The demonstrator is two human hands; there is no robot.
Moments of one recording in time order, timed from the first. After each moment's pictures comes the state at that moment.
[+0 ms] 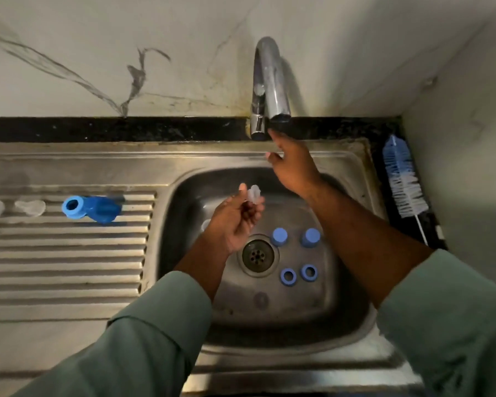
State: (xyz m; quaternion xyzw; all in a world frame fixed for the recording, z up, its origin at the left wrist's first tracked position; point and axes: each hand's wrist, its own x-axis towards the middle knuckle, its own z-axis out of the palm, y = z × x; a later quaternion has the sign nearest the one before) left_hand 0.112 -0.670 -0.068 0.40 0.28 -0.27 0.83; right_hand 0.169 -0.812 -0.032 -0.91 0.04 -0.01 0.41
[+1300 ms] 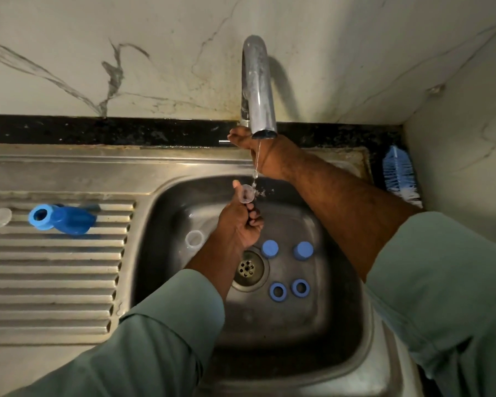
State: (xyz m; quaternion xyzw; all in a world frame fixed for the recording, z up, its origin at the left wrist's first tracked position) left_hand 0.149 -0.721 -0.092 0.37 0.36 -0.26 0.82; right_hand 0.239 -0.821 -0.043 -0.96 -0.15 0.13 0.21
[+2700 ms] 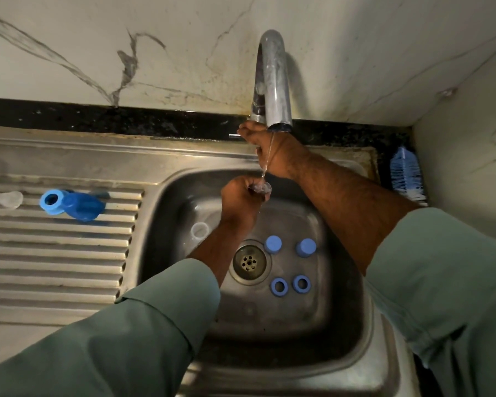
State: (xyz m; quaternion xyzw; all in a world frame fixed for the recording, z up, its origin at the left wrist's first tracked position) left_hand 0.145 -0.709 -0.086 0.77 0.12 -0.07 0.63; right_hand 0.237 -0.817 -0.051 -0.96 -0.19 0.10 0.17
